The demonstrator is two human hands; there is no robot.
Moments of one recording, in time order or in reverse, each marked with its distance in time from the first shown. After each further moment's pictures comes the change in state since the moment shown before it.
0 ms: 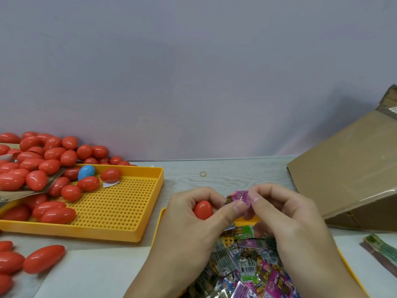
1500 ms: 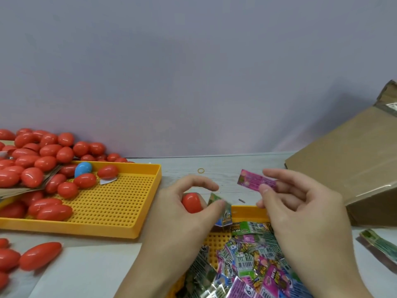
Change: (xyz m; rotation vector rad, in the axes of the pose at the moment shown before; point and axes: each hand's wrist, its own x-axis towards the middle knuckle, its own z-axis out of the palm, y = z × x) left_hand 0.000 -0.004 -0.008 0.081 0.061 -0.043; right_hand -0.002 -0.006 -0.004 -0.198 0.320 -0.104
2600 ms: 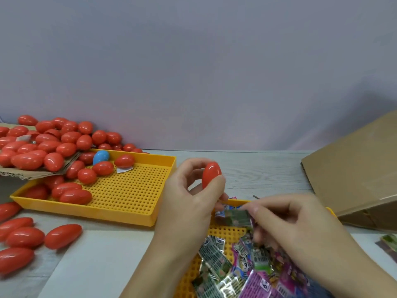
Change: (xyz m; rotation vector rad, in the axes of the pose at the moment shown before) left_hand 0.009 -0.008 -0.001 -0.326 0.161 0.024; right_hand 0.000 -0.004 0.002 -0.160 -0.585 0.156
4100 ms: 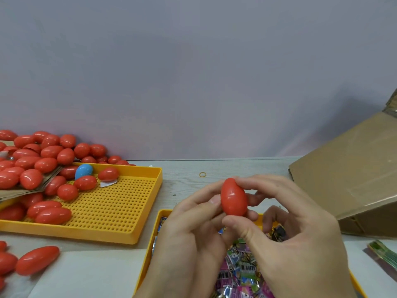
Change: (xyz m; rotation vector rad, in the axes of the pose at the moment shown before) left_hand -0.016 0.011 0.024 -0.639 -0.302 -0.276; right_hand 0.001 0.003 0.011 -0.071 0.444 -0.605
